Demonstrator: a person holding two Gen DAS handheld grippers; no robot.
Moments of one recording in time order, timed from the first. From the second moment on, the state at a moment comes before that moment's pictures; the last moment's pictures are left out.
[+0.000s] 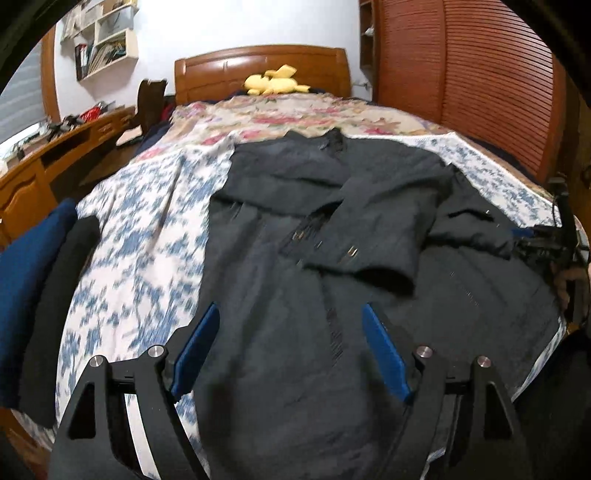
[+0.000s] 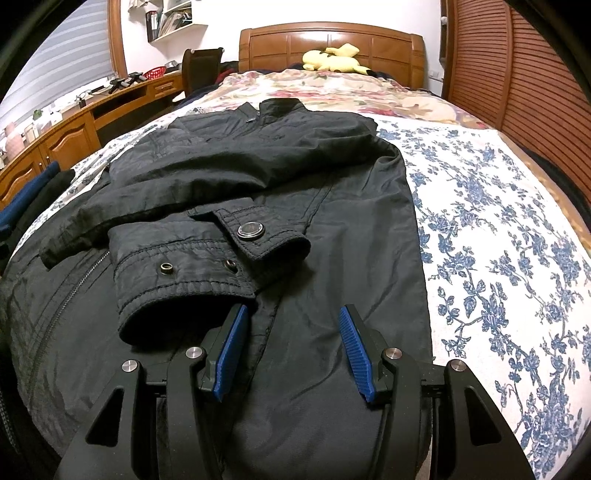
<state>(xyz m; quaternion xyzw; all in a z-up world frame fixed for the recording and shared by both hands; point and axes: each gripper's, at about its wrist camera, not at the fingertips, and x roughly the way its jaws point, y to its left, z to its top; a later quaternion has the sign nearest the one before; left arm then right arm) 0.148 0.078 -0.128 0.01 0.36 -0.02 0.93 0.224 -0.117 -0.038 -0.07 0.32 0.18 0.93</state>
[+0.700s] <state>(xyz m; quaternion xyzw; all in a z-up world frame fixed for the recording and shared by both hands) 0.102 0.126 -0.149 -0.01 0.36 0.01 0.93 0.230 -0.116 -0.040 -0.07 0.33 0.17 0.93</state>
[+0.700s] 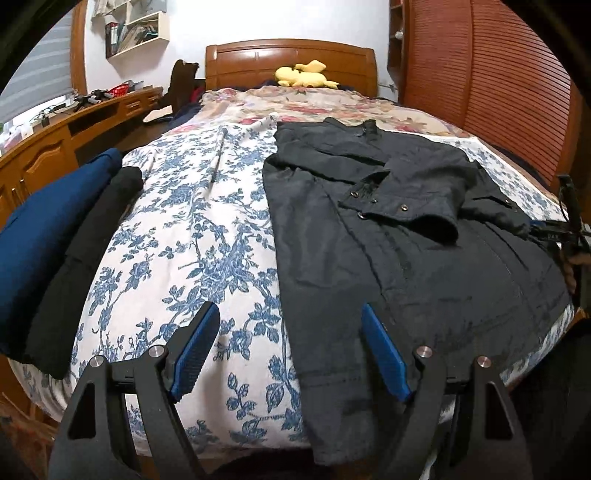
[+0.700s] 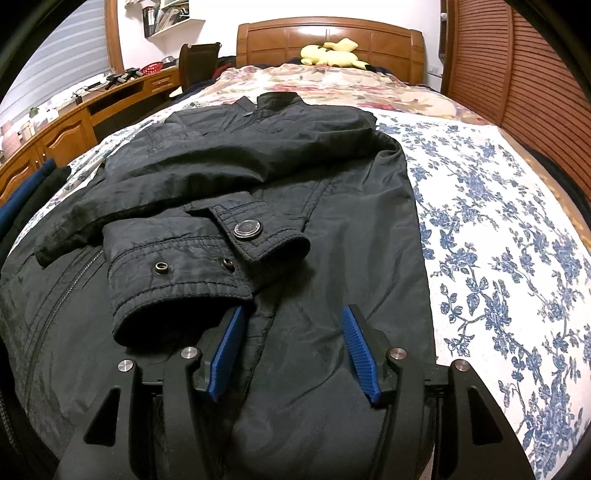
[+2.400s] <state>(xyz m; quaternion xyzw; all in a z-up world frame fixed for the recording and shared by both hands) 0.079 0.119 -0.163 -0.04 0.42 -0.05 0.90 0.112 -0.180 -0.029 -0.05 0.37 0.17 0.91</state>
